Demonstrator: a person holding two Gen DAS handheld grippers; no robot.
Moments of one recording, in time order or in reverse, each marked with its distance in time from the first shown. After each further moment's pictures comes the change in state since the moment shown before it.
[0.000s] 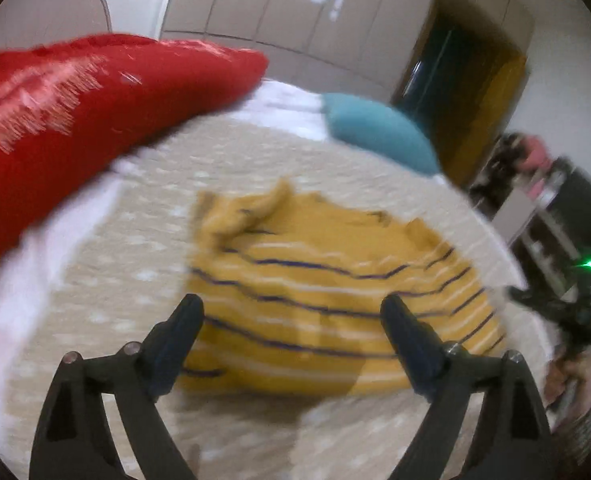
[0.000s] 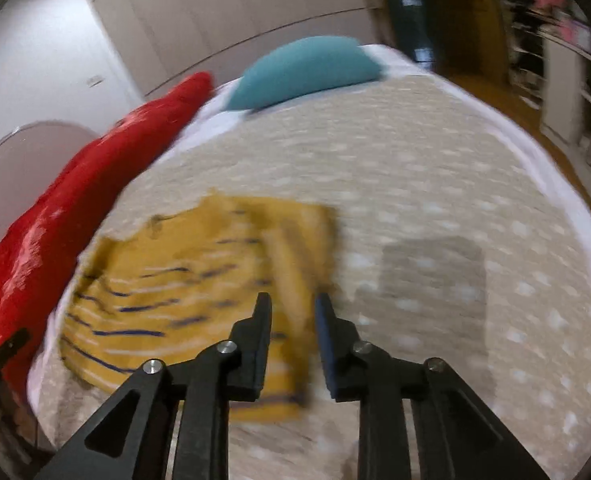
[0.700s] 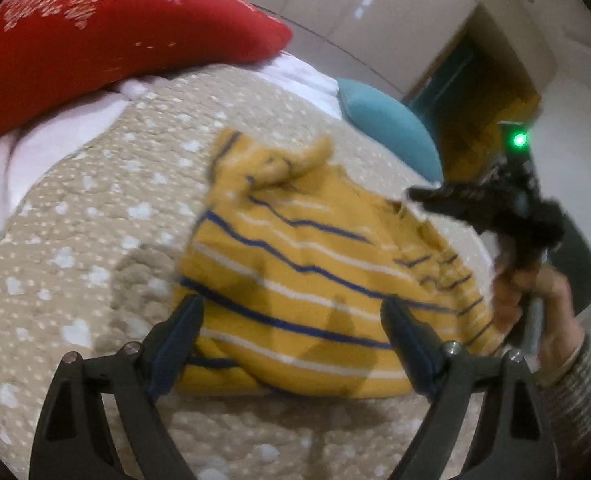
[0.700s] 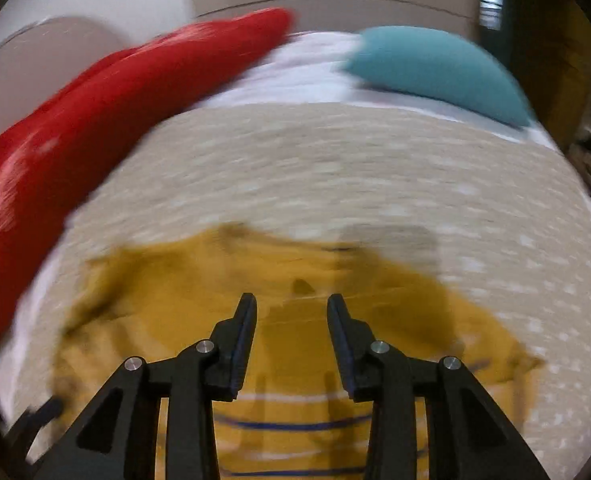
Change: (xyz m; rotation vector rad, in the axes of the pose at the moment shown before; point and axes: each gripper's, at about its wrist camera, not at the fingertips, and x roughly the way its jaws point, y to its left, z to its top) left arm 0.027 0.067 -0.024 -0.192 0.051 -0.098; right arm 0.154 0.198 0.070 -0.335 0.186 -0.019
